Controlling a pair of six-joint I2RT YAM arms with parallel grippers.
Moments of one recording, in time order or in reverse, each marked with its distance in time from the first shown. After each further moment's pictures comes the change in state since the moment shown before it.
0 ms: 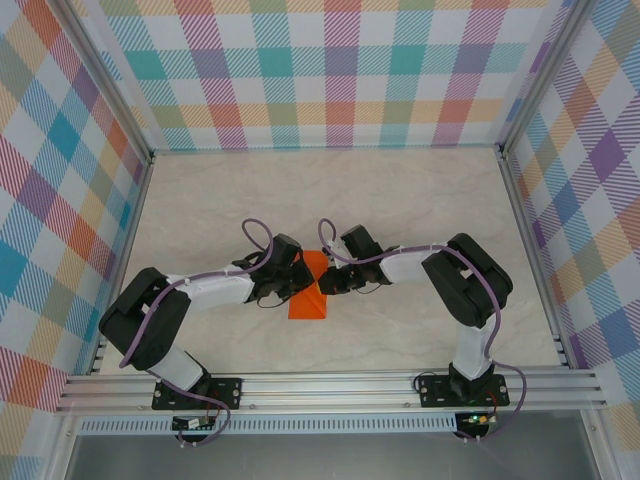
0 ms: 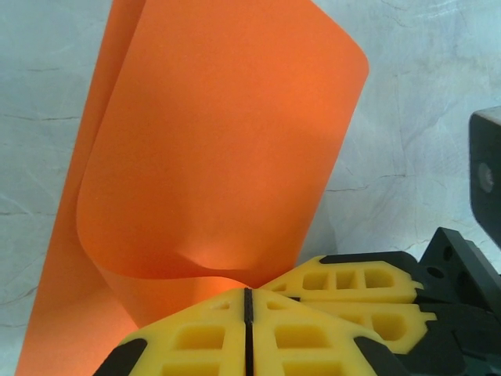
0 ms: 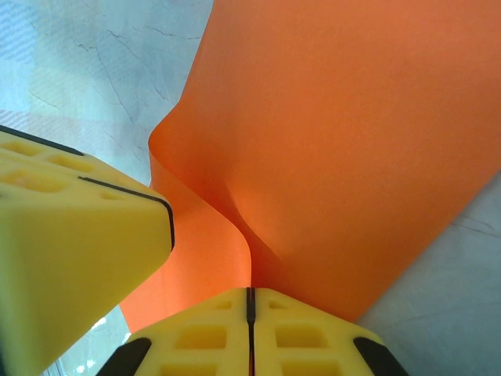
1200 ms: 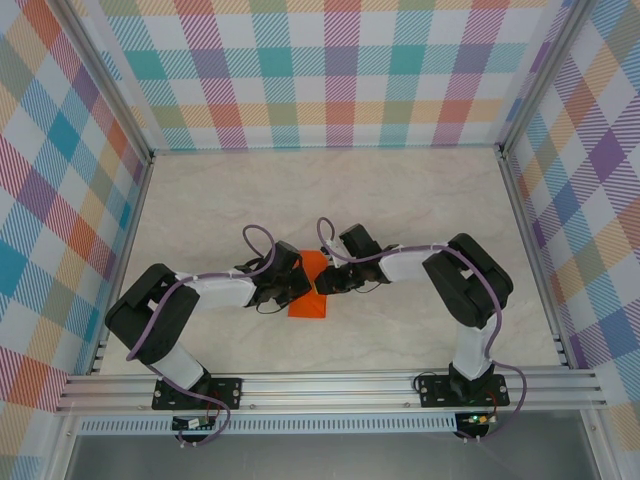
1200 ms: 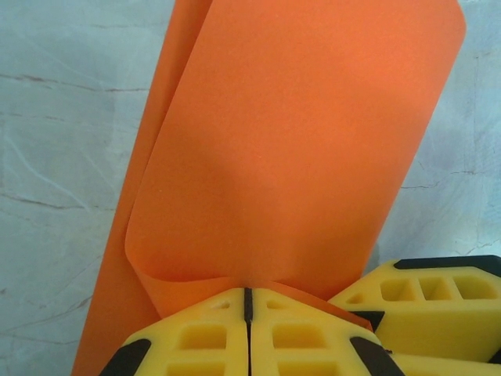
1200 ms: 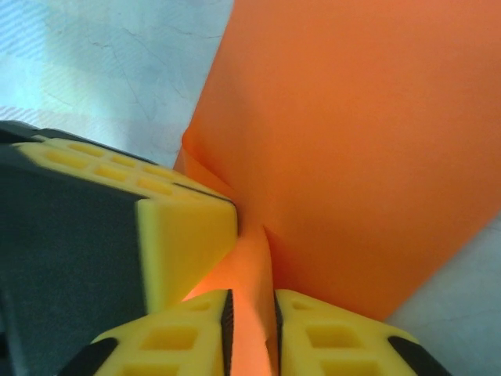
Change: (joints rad) left arm 0.000 0.043 -0.056 0.060 -0.008 0.001; right arm 0.003 -0.009 0.018 -0.032 -0.008 0.009
